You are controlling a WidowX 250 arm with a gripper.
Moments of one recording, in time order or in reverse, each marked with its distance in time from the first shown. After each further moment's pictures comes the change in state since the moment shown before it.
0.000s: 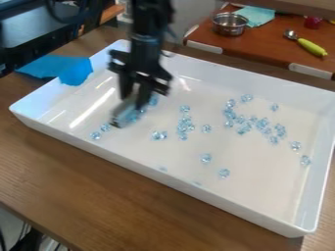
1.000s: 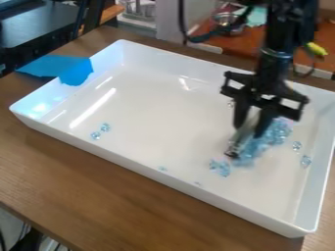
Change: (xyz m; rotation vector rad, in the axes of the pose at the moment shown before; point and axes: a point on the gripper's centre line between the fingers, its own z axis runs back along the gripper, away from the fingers) arm 0.019 -0.149 0.025 -0.107 0.065 -0.019
